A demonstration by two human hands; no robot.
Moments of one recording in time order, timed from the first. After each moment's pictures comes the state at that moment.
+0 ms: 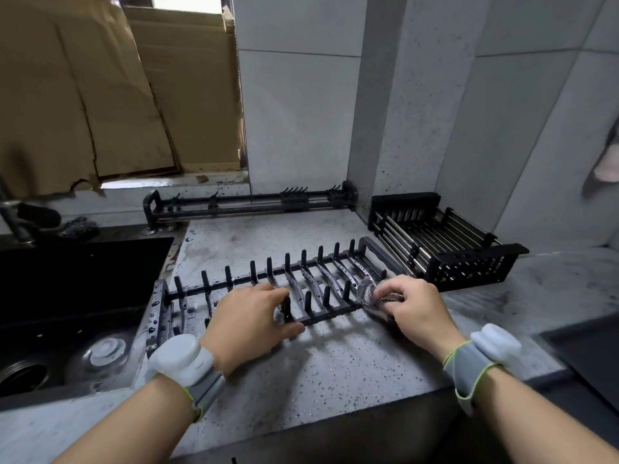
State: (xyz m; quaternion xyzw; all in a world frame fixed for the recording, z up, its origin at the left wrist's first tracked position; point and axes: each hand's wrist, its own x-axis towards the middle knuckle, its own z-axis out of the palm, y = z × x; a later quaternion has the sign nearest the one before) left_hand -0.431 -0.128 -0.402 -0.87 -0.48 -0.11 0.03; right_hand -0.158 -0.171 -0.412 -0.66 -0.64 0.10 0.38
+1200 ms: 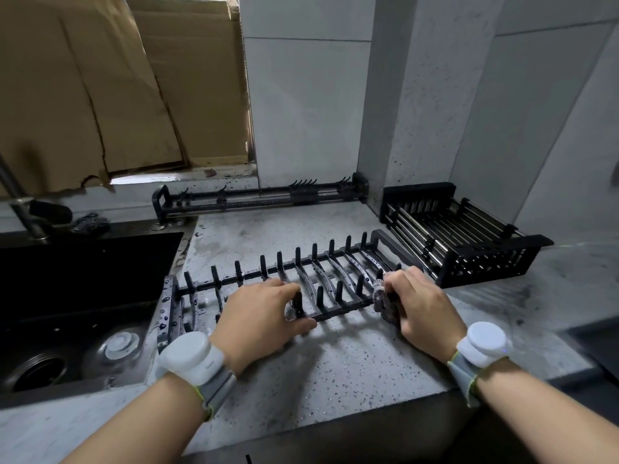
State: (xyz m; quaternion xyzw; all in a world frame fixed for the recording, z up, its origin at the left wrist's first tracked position) left_hand -0.432 -0.130 -0.400 -0.87 -0.48 -0.10 0.04; right_hand -0.152 -0.162 -0.437 -0.54 -0.78 -0.17 0.28
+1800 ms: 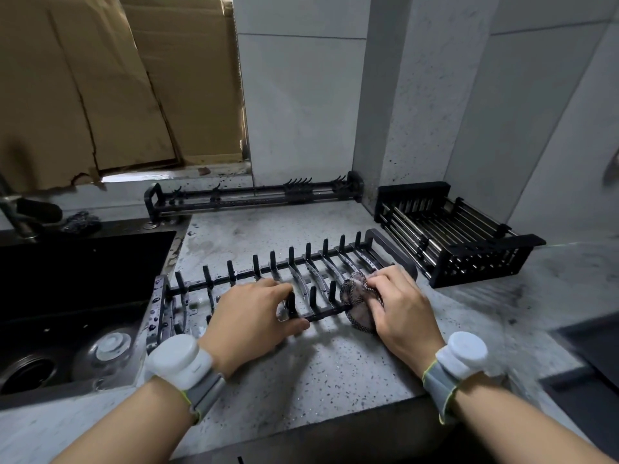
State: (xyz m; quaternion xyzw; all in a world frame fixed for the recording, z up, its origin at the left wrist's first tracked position) left_hand -0.432 -0.129 -0.400 -0.86 -0.49 -0.10 0.05; right_hand -0.184 -0.166 -0.439 -0.61 -0.71 -0.10 0.34
